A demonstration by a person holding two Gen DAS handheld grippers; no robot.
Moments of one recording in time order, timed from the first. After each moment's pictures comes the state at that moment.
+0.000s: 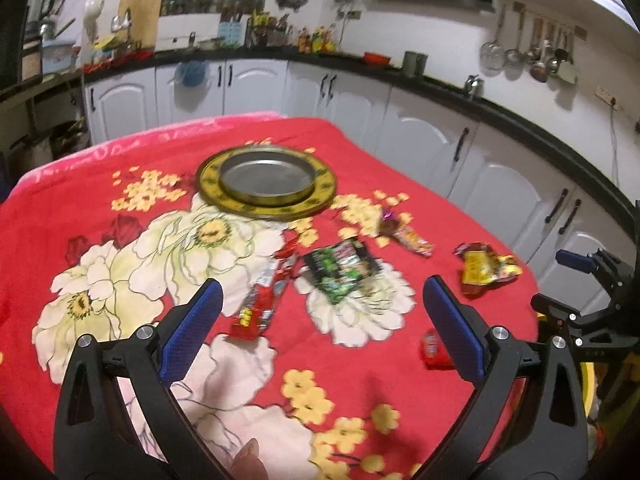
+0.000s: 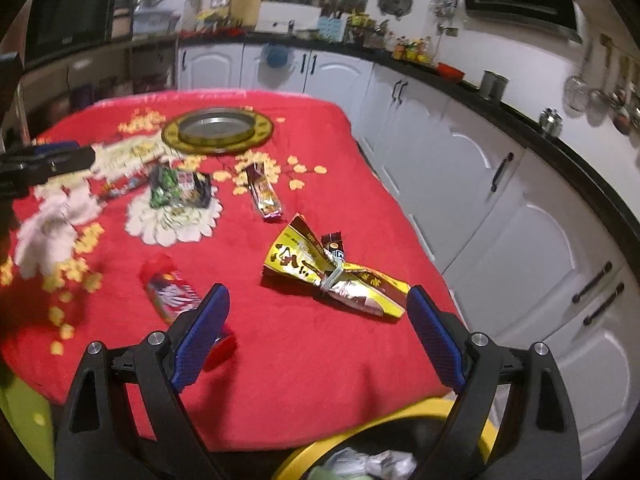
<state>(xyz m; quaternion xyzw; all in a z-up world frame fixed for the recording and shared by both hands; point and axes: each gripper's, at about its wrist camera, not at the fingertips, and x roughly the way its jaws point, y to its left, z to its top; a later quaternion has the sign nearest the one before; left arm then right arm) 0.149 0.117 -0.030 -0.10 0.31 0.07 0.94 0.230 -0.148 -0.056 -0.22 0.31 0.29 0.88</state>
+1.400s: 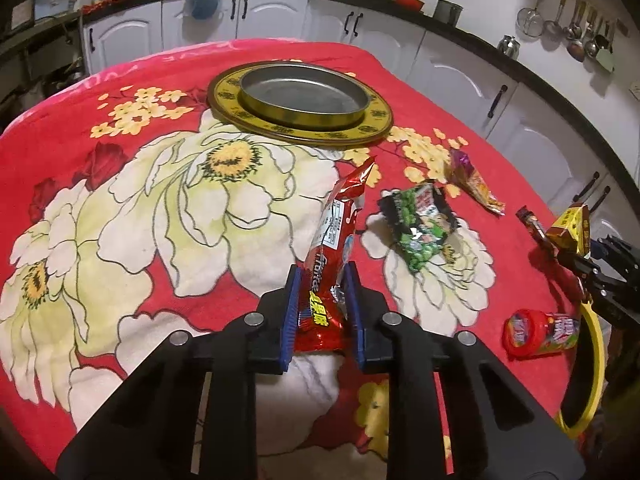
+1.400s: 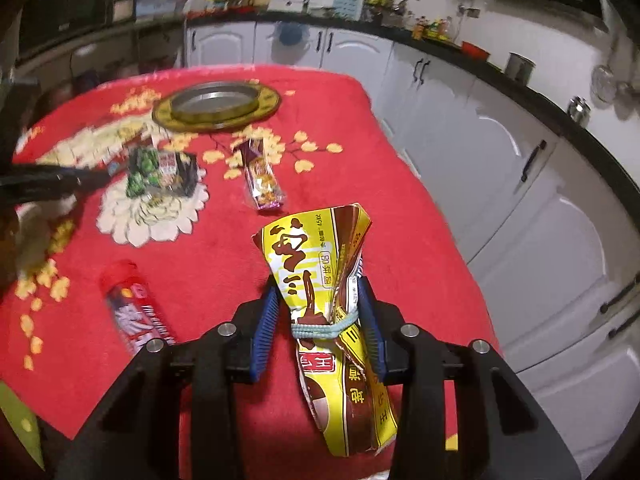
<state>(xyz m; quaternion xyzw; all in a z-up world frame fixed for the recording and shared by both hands) 0.184 0.157 -0.088 -0.14 0.41 0.06 0.90 0.268 -0.129 -0.082 -0.20 0.34 0.32 0.86</state>
